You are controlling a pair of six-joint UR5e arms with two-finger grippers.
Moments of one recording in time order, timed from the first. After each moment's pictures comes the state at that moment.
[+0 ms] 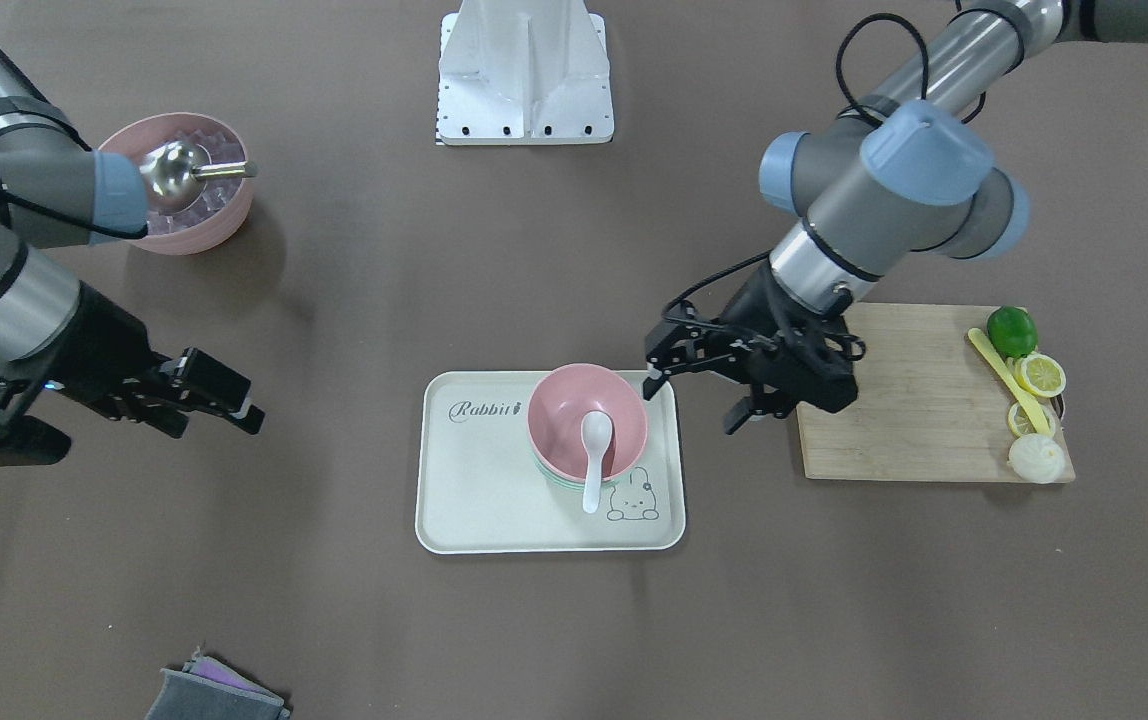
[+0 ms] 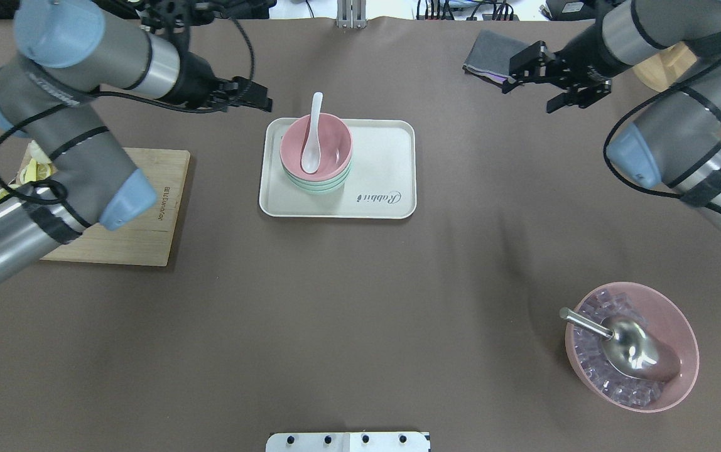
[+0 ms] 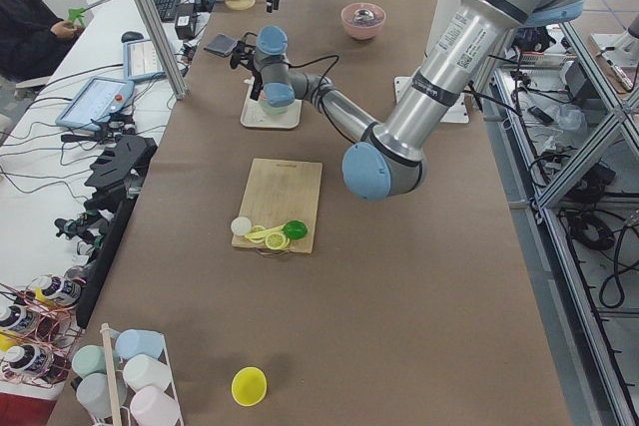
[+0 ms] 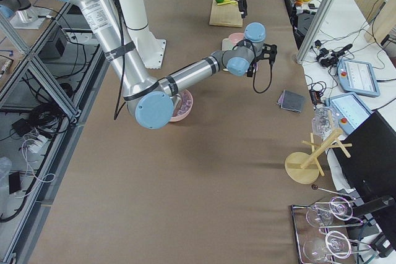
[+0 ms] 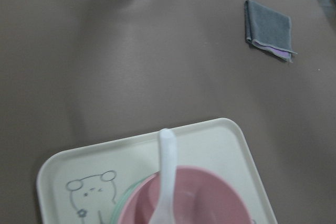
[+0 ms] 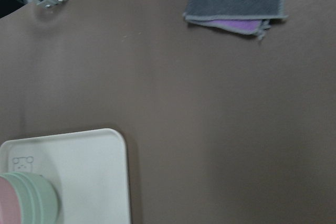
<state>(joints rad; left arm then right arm) -0.89 -2.13 -1.53 -2.29 -2.09 -1.02 1.07 -1.12 1.54 -1.04 2.35 1.14</state>
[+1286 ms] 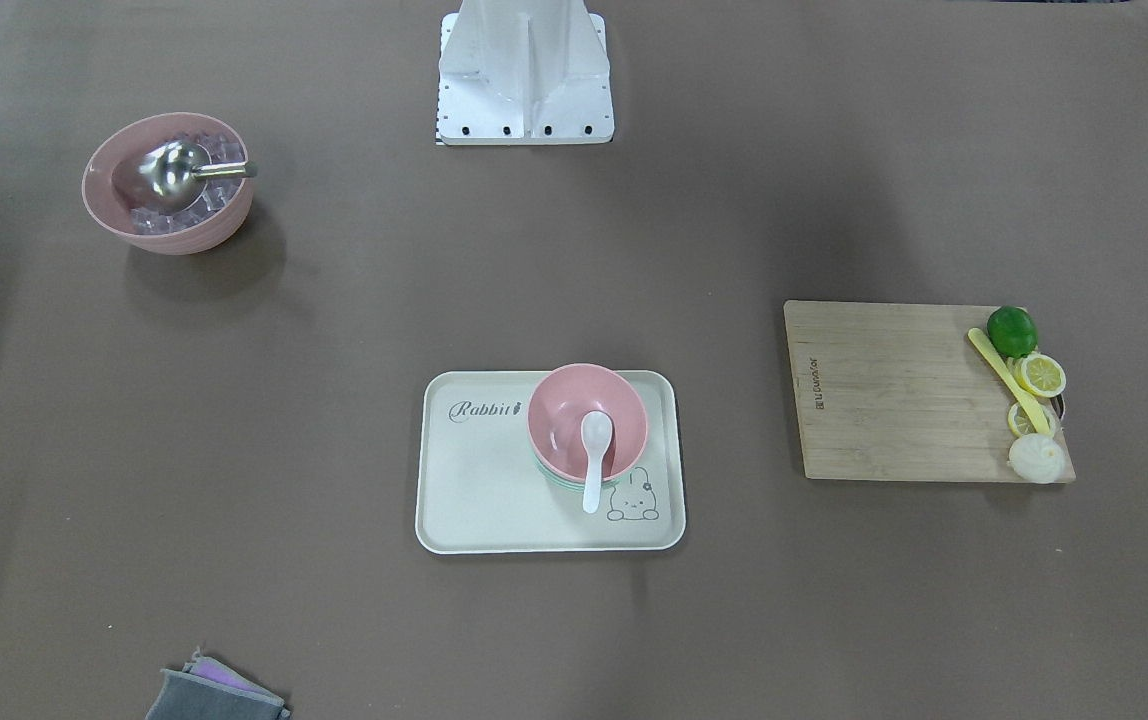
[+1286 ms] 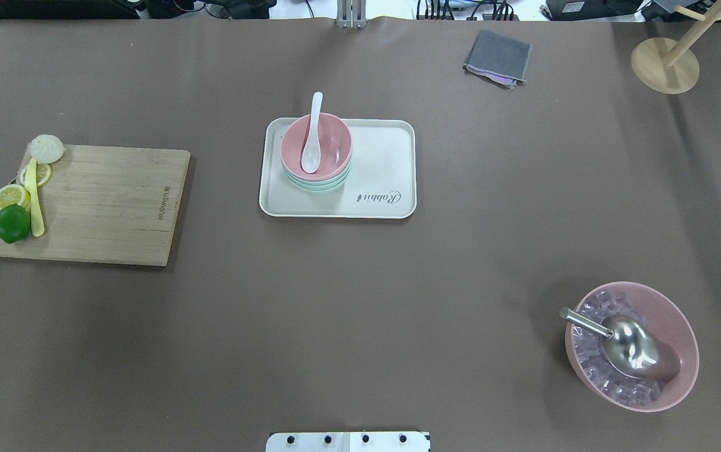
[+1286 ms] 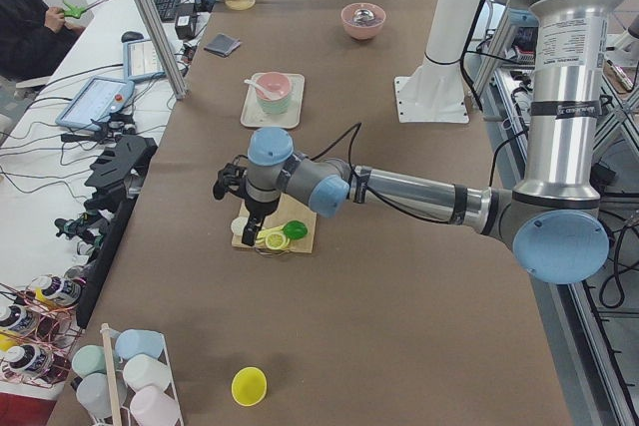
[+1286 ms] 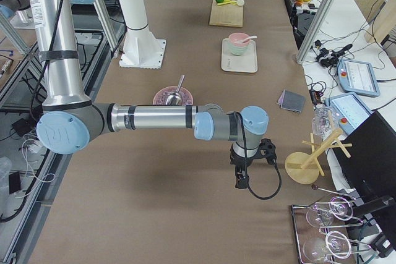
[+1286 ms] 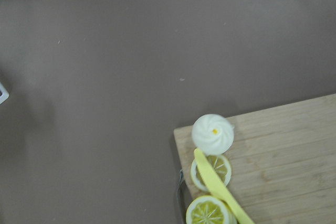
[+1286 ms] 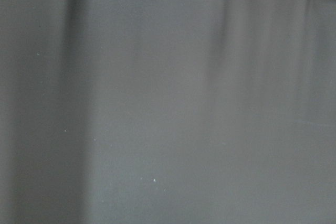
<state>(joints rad) -1.38 -1.52 -1.70 -1.91 -2.22 -0.23 1.57 -1.47 1.52 -1.69 2.24 -0.14</state>
